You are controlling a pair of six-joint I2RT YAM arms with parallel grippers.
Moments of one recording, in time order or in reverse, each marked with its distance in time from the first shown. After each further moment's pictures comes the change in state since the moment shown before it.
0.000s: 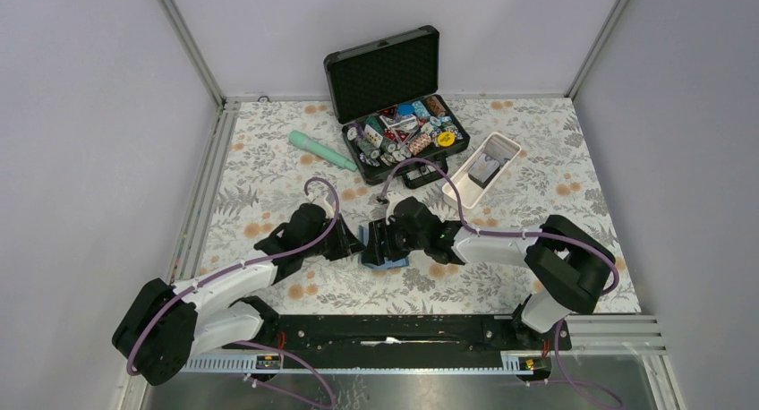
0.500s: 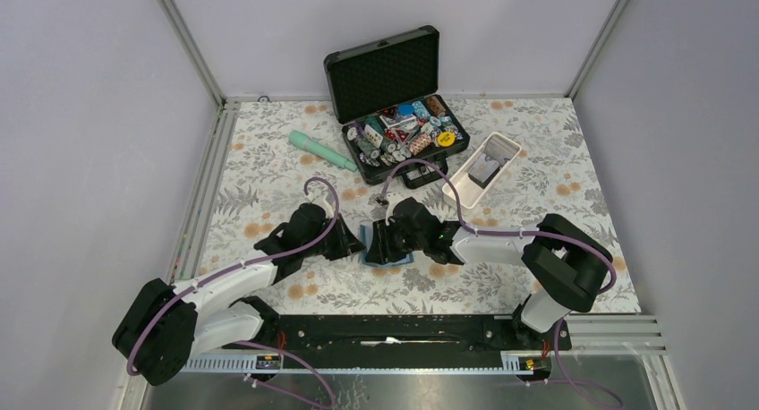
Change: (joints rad) left arm 0.000 0.000 0.000 0.000 0.000 0.000; right arm 0.001 0.015 0.002 0.003 0.002 0.003
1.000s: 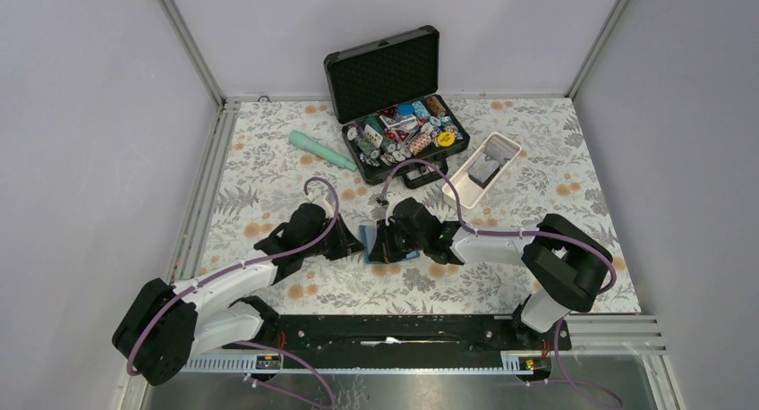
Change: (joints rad) left arm 0.000 0.000 0.000 0.004 0.000 -0.006; right arm 0.001 0.000 0.000 0.000 0.000 0.002
